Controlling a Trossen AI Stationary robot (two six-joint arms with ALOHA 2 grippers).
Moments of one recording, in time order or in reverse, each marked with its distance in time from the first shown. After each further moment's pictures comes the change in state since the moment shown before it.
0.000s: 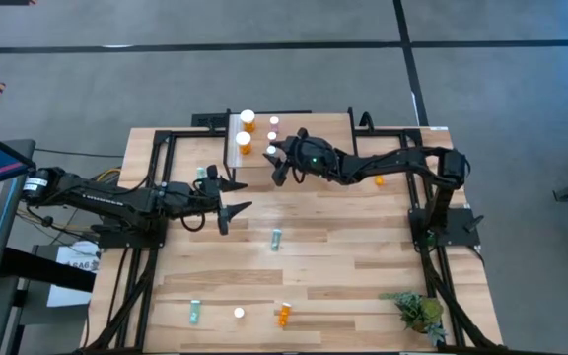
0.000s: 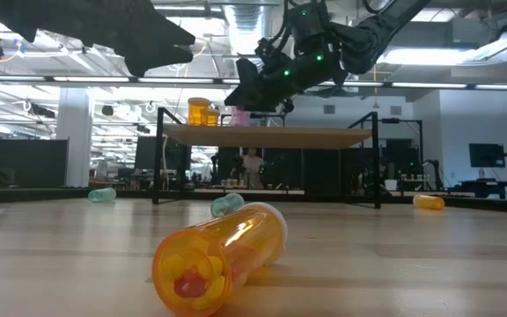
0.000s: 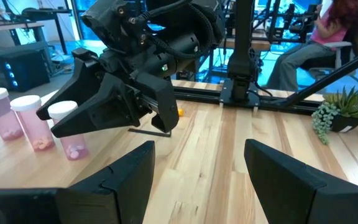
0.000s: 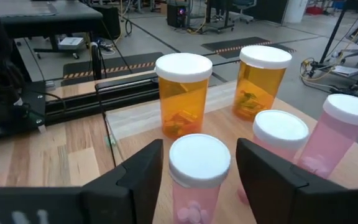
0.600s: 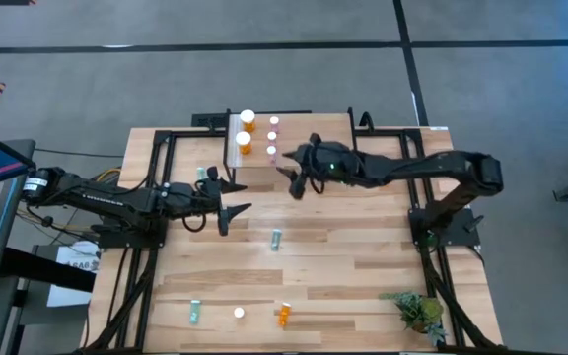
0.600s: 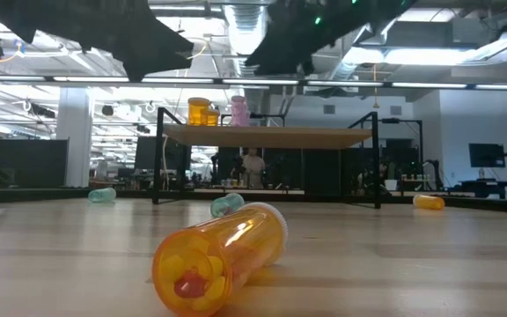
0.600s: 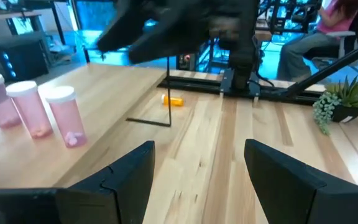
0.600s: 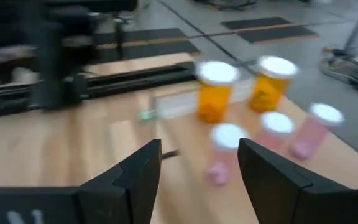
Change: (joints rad) left arm 0.000 0.000 0.000 -0.047 0.002 -0.019; right arm 0.103 -0.272 0.000 -0.397 0.001 -0.008
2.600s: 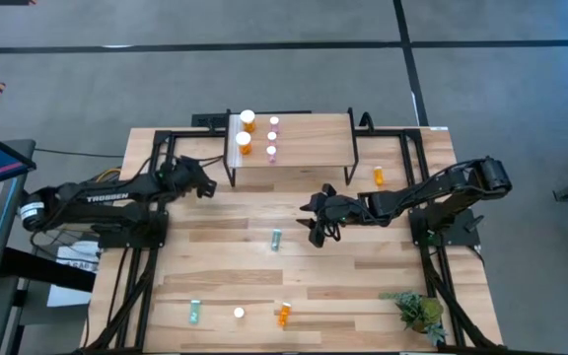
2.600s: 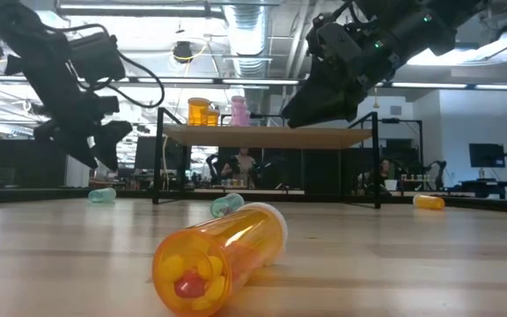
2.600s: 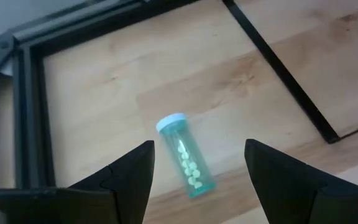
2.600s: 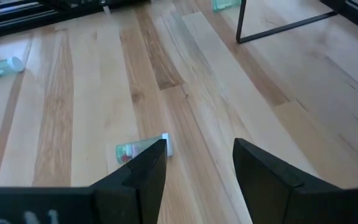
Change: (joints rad) left arm 0.504 0.002 -0.063 -0.758 -0.234 -0.501; right arm 0.273 -0.053 -0.345 0.047 0.056 0.286
